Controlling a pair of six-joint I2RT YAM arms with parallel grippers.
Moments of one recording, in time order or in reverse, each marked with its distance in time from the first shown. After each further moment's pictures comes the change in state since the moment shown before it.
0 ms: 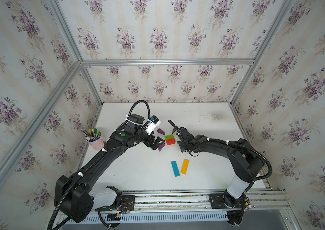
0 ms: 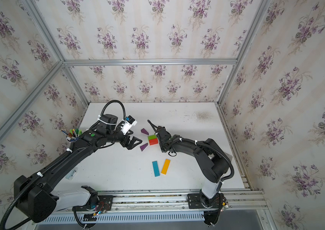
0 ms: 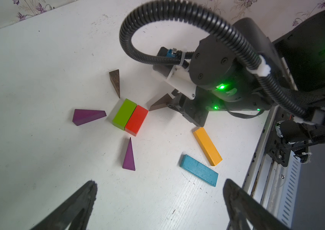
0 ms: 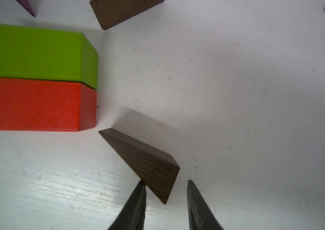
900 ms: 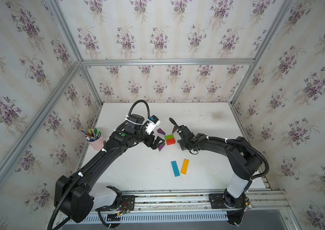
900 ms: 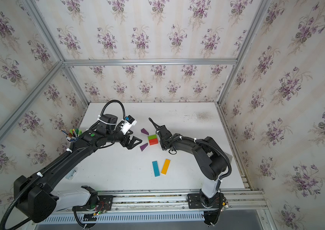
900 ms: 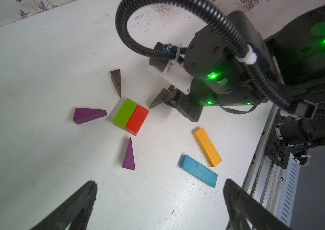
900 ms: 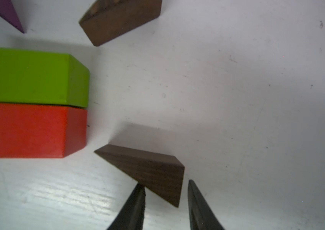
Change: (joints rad) left arm 0.007 0.002 0.000 0.000 -0.004 -0.019; right arm -0.036 0.004 0.001 0.051 -0.013 -0.049
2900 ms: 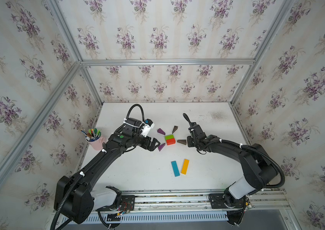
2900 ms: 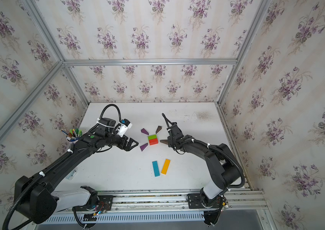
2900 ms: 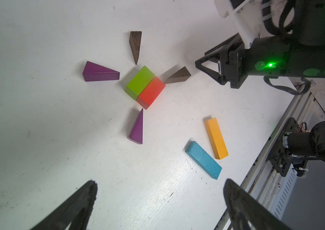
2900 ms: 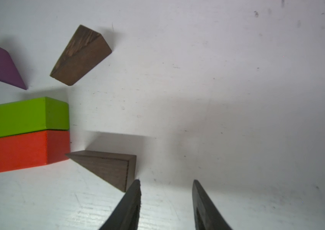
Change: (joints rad) left arm 0.051 -0.030 -0.089 -0.033 -0.027 -0.117; right arm -0.129 -0.216 -0.159 0.090 -0.055 0.105
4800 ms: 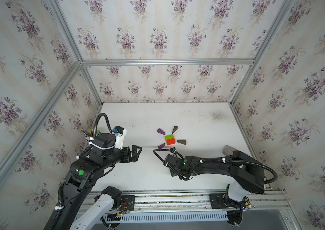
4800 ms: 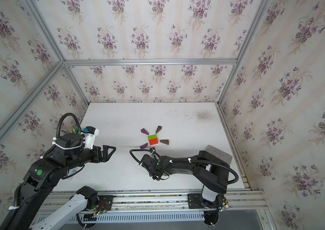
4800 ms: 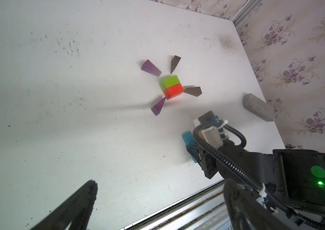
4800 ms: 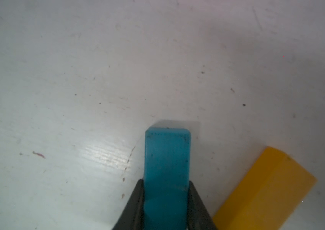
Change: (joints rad) left arm 0.002 -0.505 0.130 -0.482 -0.285 -0.374; right arm 0.605 0.140 0.039 -0.220 0.051 0.445
